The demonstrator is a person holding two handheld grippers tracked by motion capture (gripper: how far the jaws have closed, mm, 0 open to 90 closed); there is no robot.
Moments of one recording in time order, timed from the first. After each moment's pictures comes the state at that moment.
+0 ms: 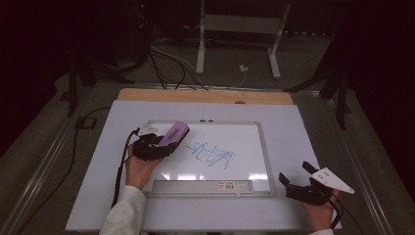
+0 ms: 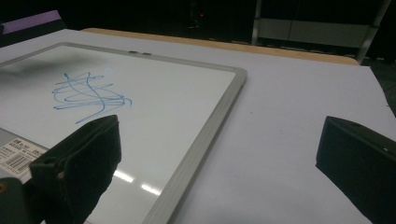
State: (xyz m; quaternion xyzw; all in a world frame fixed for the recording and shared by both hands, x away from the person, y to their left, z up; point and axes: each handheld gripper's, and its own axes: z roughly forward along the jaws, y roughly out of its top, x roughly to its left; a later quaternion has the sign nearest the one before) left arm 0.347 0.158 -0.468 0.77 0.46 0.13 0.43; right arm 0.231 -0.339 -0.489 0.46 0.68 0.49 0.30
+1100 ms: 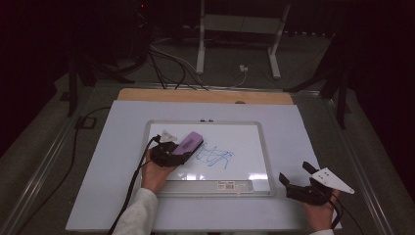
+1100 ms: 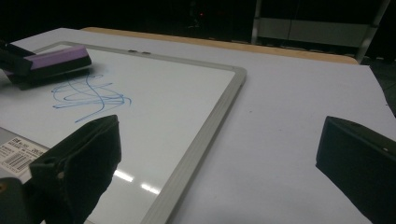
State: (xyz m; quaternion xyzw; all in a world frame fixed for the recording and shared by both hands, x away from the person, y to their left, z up) left arm 0.349 0.114 -0.502 0.80 0.44 0.11 0.39; right arm 0.230 -0.340 -0.490 0.46 0.68 0.49 0.30
